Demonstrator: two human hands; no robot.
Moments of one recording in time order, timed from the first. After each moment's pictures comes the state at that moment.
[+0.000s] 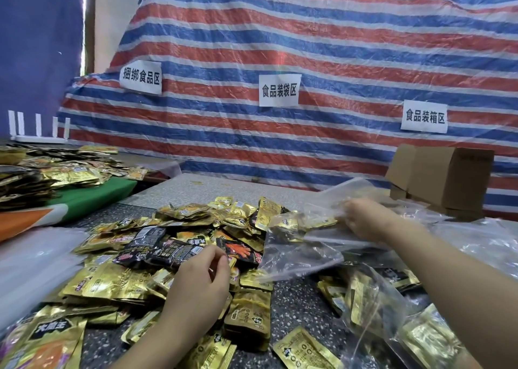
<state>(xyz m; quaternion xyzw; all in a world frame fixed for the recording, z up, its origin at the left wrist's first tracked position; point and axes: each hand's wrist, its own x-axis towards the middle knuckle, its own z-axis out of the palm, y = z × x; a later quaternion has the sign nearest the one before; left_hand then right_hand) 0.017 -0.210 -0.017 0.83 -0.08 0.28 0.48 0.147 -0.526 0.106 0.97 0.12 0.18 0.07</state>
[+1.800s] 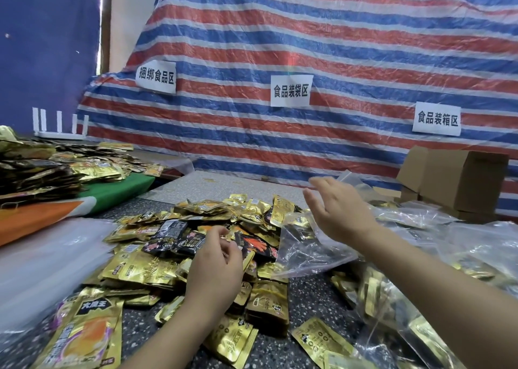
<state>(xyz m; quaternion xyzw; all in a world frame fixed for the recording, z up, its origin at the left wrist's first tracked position) 0.019 -0.203 -0.016 0.80 0.00 0.33 0.51 0.092 -0.422 0.097 0.91 0.21 0.34 -0.04</state>
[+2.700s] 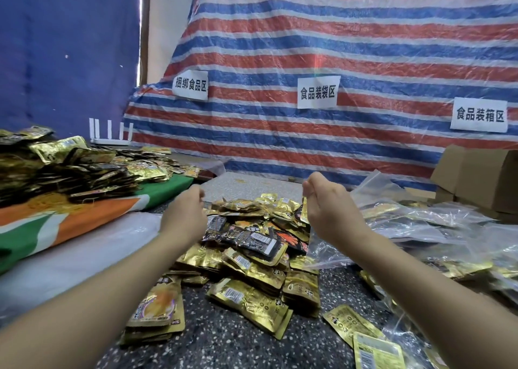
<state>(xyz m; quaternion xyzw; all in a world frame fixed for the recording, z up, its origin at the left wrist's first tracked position) 0.024 -0.076 0.044 0.89 0.10 0.37 0.25 0.012 -0.341 0.103 0.87 0.29 0.33 -0.23</state>
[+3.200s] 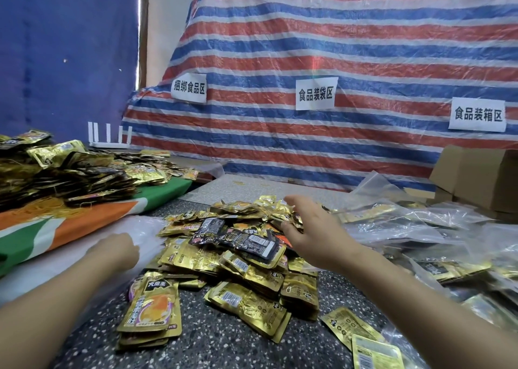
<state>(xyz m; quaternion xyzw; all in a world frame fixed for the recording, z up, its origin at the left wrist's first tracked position) 0.023 0.050 -0.019 0.96 0.26 0.07 0.00 0.009 -0.338 0.077 0.91 0.30 0.21 -0.19</state>
